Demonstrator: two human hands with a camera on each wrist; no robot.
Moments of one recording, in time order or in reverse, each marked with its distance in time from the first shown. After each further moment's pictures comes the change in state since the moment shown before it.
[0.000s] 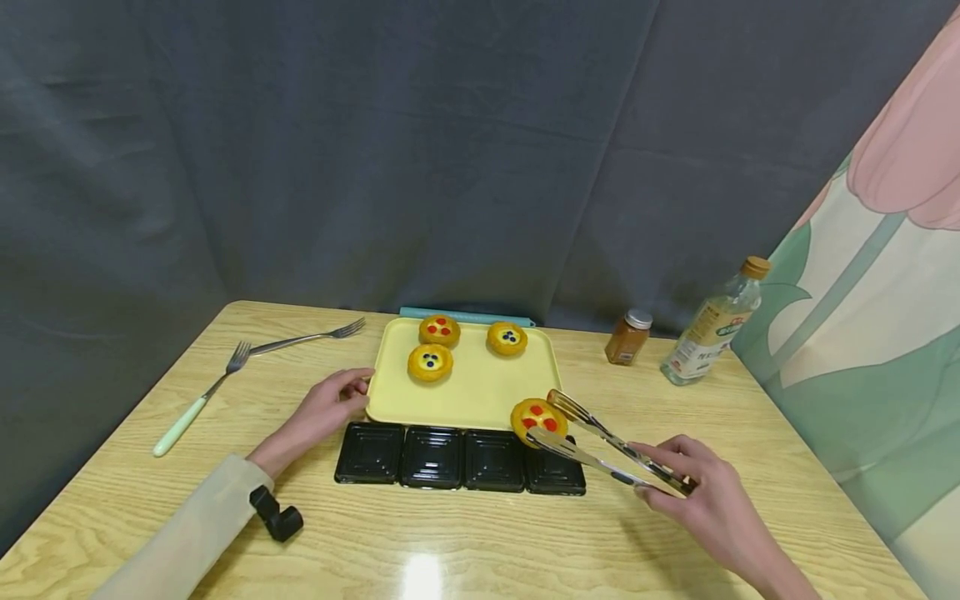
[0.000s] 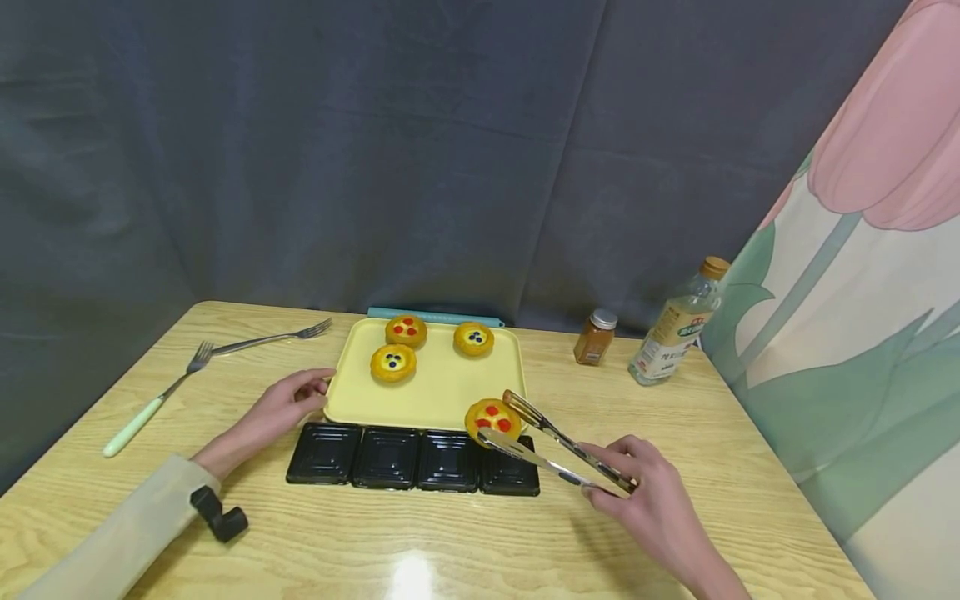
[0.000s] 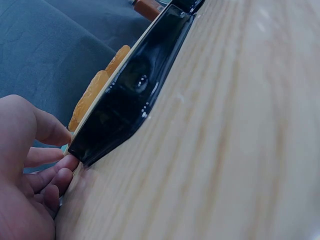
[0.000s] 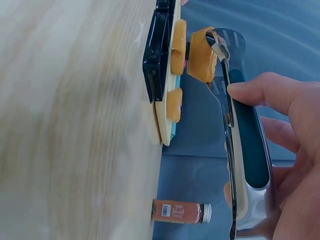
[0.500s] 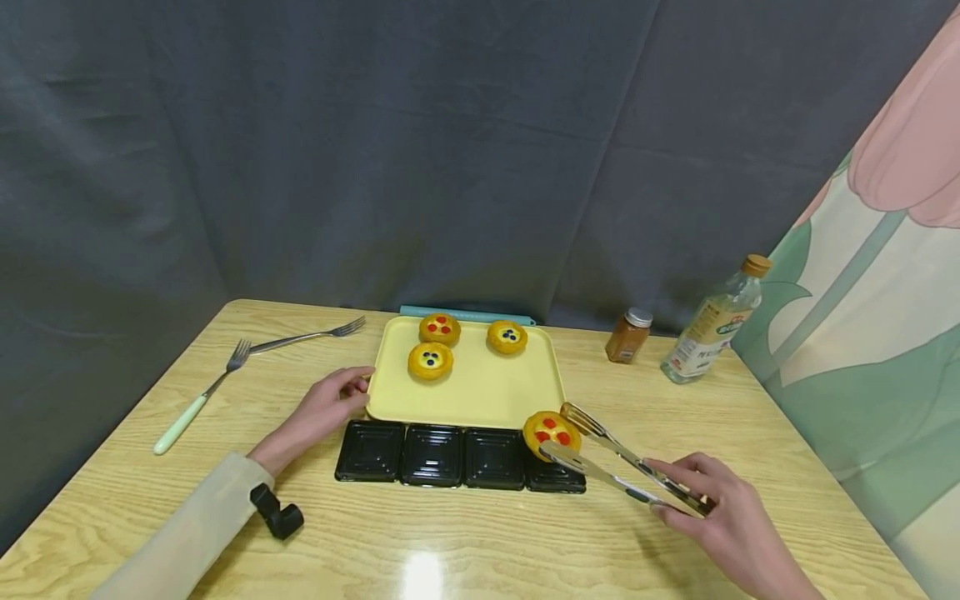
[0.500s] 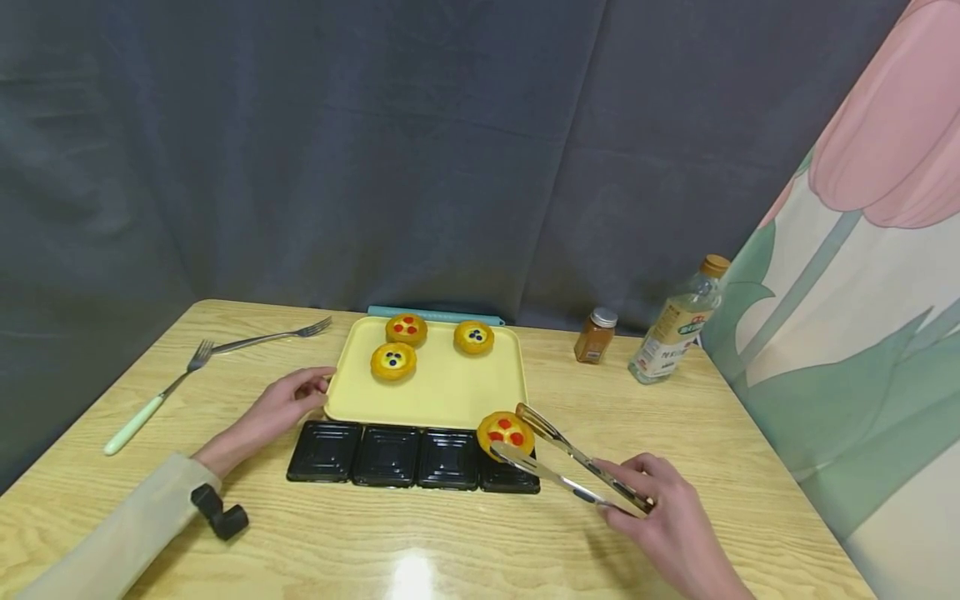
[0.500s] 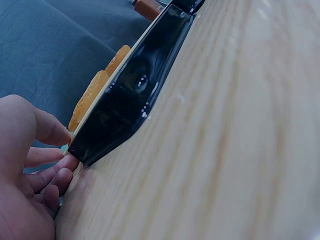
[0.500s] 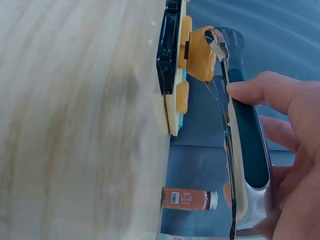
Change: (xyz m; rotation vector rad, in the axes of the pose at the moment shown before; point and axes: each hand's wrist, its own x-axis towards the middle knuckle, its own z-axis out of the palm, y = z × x) left_hand 0.001 -0.002 0.001 0.011 0.000 0.016; right_hand -0.019 0.006 -0.004 -0.059 0.001 0.045
